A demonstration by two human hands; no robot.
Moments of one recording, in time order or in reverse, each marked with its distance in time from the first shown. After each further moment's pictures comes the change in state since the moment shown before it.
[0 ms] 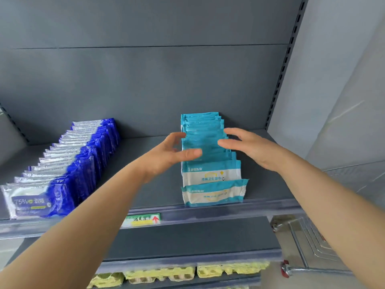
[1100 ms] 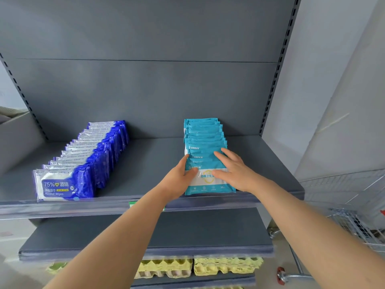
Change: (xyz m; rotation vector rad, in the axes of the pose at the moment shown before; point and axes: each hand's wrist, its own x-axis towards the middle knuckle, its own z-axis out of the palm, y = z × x) left_hand -0.028 -0.040 0.054 0.105 0.180 -0.125; right_hand -0.031 0.032 0.051 -0.619 0.037 -0.017
